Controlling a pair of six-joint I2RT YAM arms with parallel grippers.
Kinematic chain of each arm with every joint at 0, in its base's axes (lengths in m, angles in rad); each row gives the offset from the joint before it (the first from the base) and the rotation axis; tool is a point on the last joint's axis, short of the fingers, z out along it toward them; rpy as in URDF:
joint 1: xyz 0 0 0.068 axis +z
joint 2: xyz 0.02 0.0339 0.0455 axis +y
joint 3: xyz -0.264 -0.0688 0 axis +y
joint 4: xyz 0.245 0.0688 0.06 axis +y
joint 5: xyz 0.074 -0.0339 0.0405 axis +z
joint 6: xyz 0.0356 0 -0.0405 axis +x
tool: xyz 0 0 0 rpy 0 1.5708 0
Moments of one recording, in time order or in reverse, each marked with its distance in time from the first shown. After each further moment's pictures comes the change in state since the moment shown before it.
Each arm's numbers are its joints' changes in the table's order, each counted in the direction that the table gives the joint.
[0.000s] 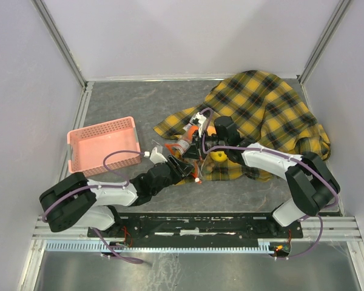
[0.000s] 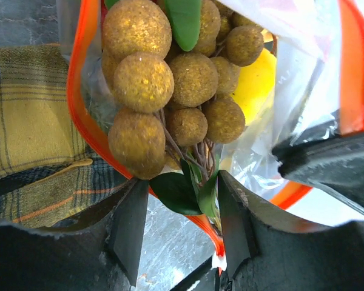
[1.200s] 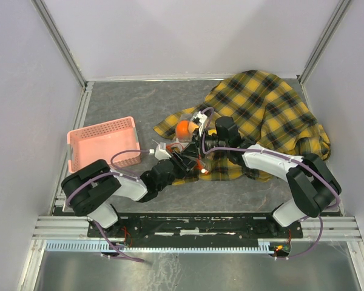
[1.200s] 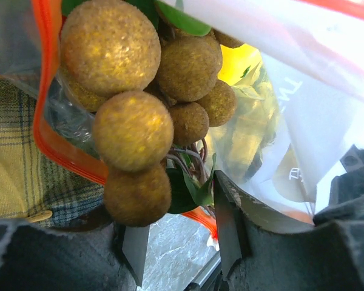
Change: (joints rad) left arm 0.043 0.241 -0.040 -0.290 -0.032 -0.050; right arm 0.012 -0.014 0.018 -0.084 -0.023 0.014
